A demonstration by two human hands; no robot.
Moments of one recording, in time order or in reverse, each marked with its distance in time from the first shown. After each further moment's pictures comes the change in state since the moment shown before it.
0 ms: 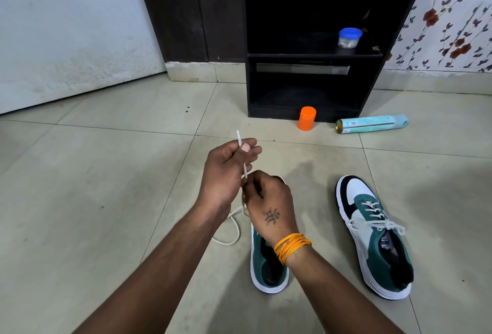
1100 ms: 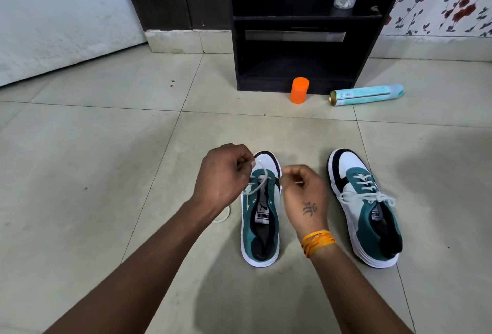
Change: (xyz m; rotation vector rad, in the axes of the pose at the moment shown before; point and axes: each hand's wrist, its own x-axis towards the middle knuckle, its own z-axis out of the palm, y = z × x) left_hand 0.005 -0.067 -0.005 0.872 -0.076 0.393; right_hand -0.016 0.071 -0.039 0.203 0.275 0.347
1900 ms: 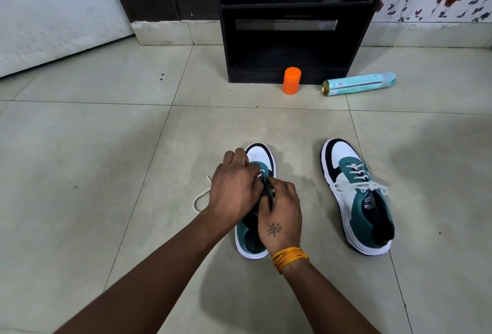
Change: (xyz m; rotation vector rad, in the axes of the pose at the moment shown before) left_hand -0.025 -0.008 0.061 0.371 -0.014 0.146; right_hand -0.041 0.049 0.023 -0.351 -0.017 -0.199
